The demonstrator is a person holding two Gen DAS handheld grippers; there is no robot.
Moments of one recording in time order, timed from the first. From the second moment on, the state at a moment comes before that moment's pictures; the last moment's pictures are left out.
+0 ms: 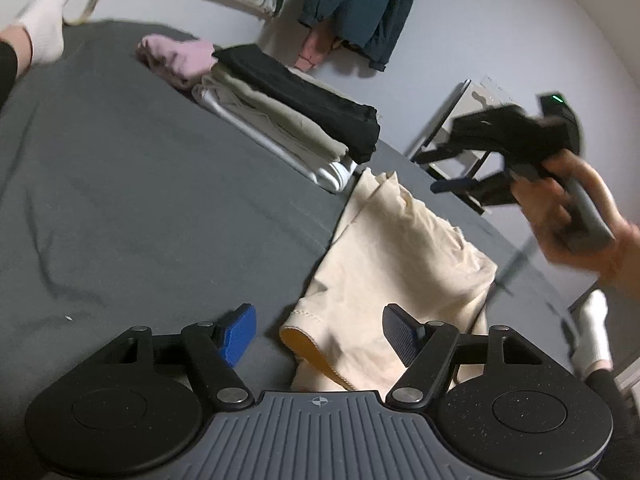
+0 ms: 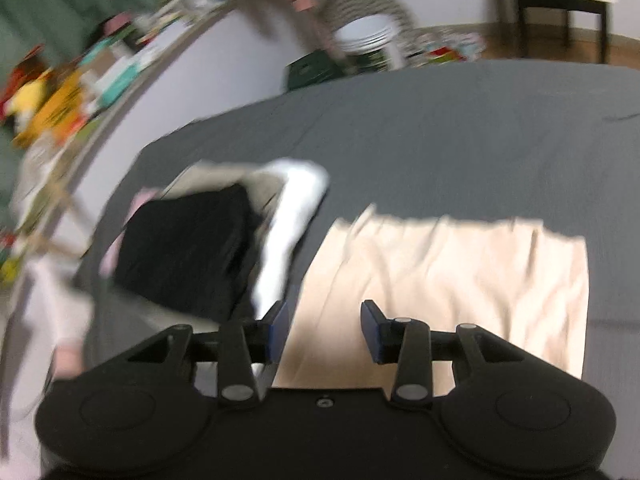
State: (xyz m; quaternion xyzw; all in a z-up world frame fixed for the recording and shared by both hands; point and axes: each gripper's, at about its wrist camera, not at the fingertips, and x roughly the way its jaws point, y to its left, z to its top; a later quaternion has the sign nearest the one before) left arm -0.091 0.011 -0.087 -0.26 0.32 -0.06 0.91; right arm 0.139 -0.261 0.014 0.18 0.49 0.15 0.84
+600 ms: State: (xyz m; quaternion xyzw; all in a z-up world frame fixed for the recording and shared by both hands) left arm -0.081 0.025 -0.094 -0.31 0.36 -0.10 0.88; right arm -0.139 -0.179 0.023 -0.27 0.39 0.19 0.86
